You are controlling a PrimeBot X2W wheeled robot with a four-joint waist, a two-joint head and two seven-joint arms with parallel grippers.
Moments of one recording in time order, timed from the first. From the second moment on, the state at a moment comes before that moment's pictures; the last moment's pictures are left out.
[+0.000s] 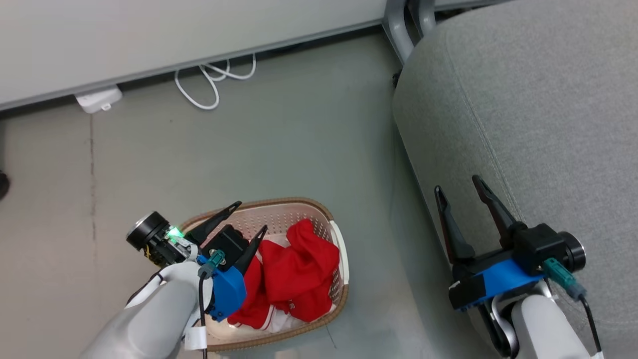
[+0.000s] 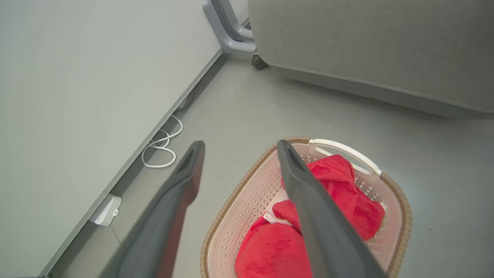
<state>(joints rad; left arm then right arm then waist) -0.58 0.28 -0.76 0.78 -0.11 -0.13 -0.26 -0.25 -0.05 0.10 0.29 0.05 0.13 -0.26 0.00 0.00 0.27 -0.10</state>
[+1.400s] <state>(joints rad) -1.02 0.44 -1.28 1.05 -0.22 -0.13 0.06 -0.59 -0.05 0.15 0.10 0.03 0.13 -0.26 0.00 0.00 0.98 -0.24</state>
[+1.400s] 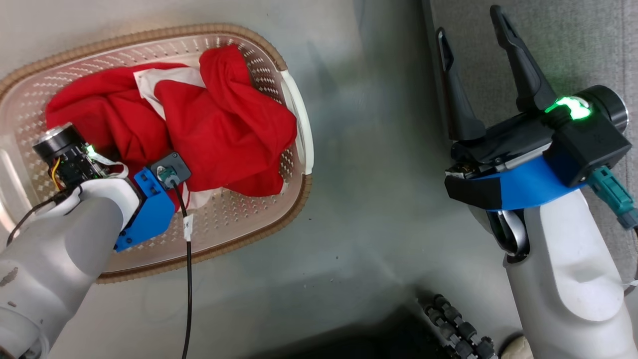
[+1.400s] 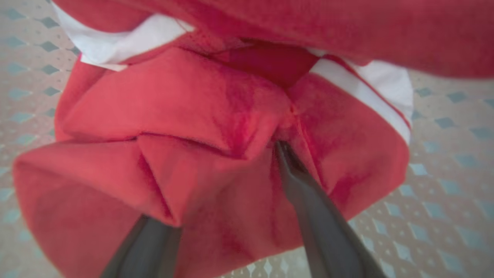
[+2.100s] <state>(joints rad) -1.05 0.43 -1.28 1.08 -0.24 -0.13 0.10 -0.59 -0.05 0.15 0.06 0.03 0.13 -0.26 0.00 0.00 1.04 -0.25</state>
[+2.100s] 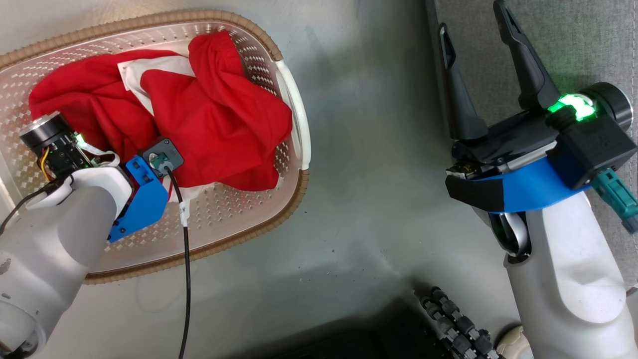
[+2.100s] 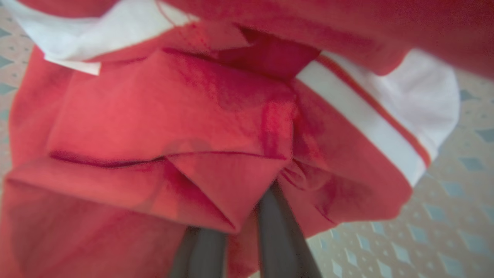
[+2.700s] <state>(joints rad) -1.02 0.36 -1.28 1.10 -0.33 -0.13 -0.01 -0.58 -0.05 0.12 0.10 0.01 0.13 -0.26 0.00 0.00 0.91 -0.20</state>
